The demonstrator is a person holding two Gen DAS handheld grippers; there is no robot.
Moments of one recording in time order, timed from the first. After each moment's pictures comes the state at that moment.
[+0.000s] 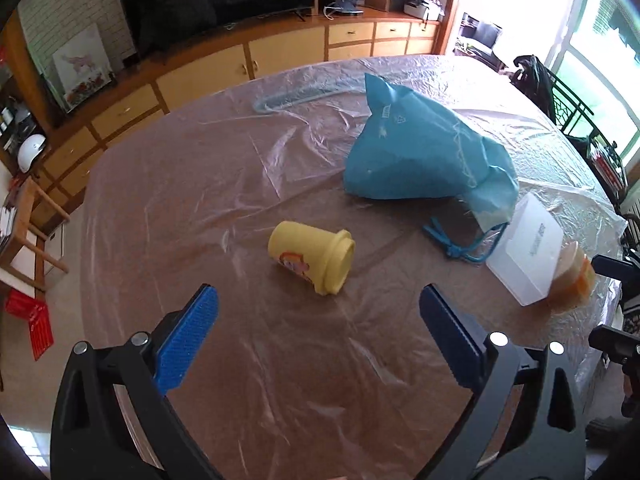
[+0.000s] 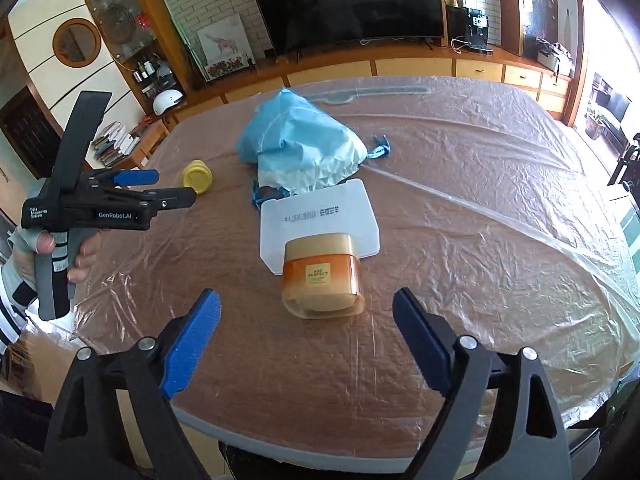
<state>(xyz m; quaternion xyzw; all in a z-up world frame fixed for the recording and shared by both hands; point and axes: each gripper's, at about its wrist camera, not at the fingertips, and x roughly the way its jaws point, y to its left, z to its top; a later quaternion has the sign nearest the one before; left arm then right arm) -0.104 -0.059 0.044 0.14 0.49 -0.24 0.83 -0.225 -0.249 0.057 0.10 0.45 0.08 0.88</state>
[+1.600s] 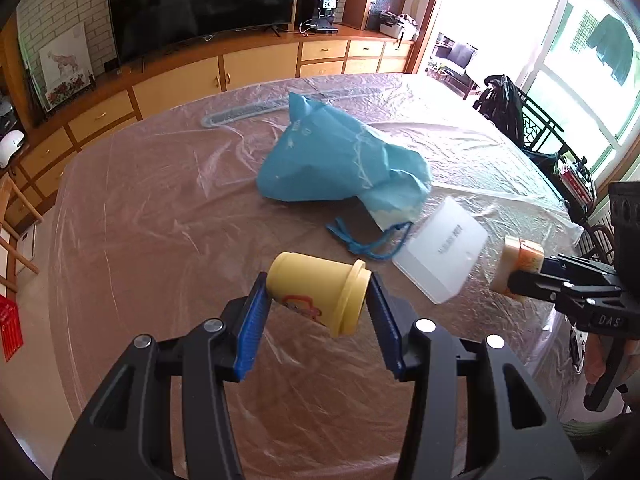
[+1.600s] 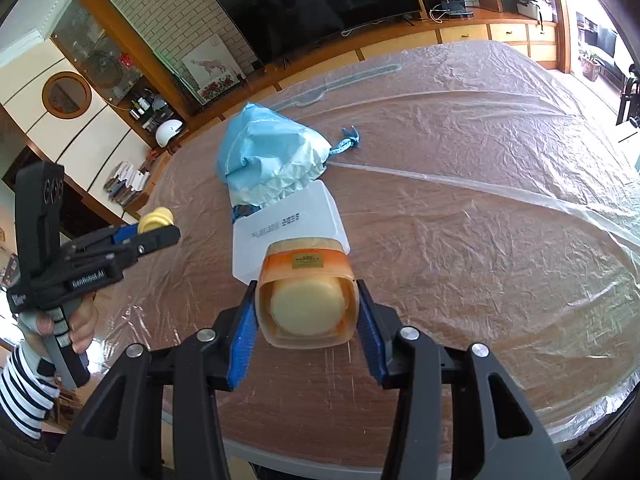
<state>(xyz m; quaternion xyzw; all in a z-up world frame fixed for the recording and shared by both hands) -0.160 -0.082 0.068 0.08 0.47 -0.29 0.83 -0.221 -0.291 0.047 0.21 0.44 0.09 0.87</state>
